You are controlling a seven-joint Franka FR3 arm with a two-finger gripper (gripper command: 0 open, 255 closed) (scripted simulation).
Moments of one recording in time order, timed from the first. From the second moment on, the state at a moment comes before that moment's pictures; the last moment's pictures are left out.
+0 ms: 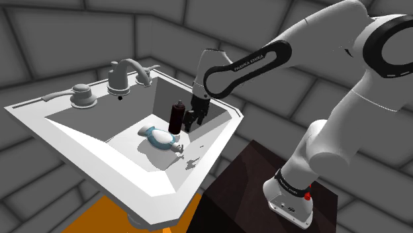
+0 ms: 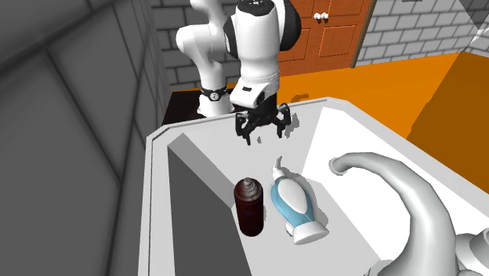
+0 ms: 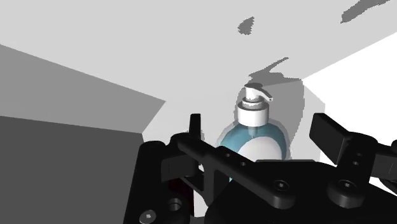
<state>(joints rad) 0.17 -0.04 0.09 -2.44 0.18 2.37 0.05</state>
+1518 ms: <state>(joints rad) 0.22 0.37 0.13 -2.29 0.18 2.63 0.03</state>
